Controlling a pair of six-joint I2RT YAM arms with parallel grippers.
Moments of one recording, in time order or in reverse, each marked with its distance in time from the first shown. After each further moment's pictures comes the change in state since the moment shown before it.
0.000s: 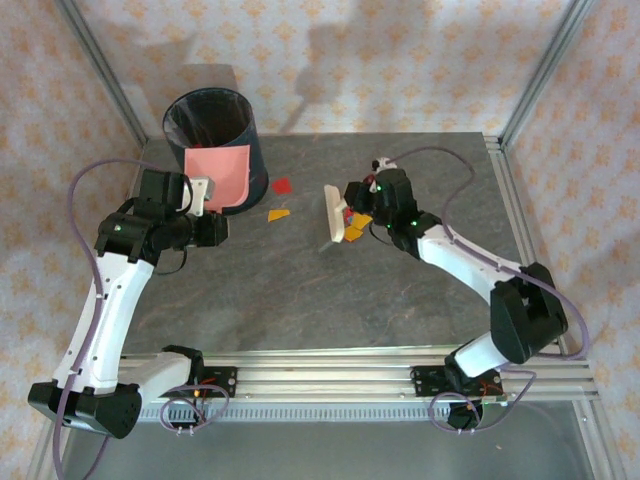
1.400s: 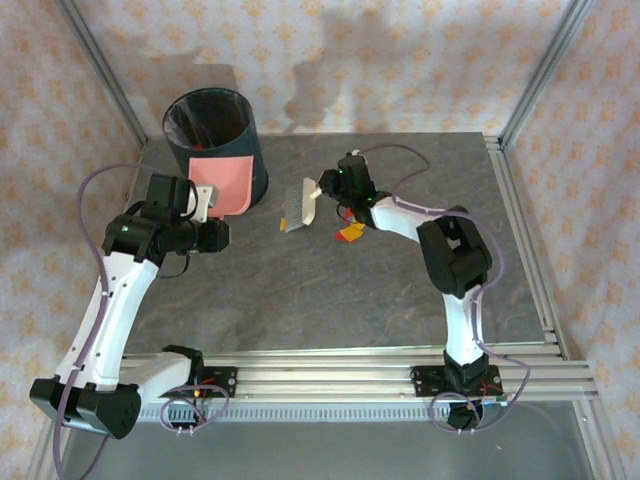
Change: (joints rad) left arm -0.014 -0.001 -0.063 0.003 -0.016 0.011; right arm 0.000 0.500 0.322 0.077 0.051 0.164
